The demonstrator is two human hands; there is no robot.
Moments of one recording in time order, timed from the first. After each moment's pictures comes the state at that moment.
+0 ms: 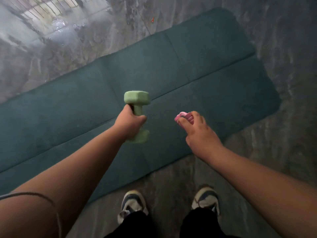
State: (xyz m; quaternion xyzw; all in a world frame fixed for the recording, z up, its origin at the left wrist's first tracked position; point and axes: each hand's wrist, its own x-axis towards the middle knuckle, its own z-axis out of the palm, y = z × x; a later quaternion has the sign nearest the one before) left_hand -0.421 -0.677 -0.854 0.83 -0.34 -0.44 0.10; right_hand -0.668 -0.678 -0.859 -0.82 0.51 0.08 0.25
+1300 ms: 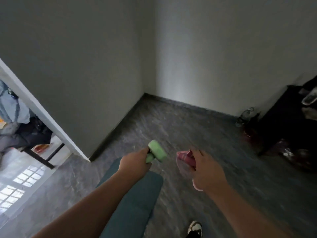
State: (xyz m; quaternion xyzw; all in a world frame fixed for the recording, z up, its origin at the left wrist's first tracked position) left_hand -0.779 -0.710 -0.063 0.45 -0.88 -0.15 0.01; right_hand -0.989 -0.557 -0.056 -0.54 0.82 -0.16 0.08
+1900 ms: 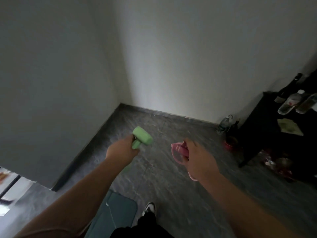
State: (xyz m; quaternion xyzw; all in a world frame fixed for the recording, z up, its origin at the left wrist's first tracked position) left_hand -1.092 -0.839 -0.036 0.48 -0.86 -0.14 0.05; right_hand -1.297 -0.653 -0.028 -0.51 0.84 -0.17 0.07
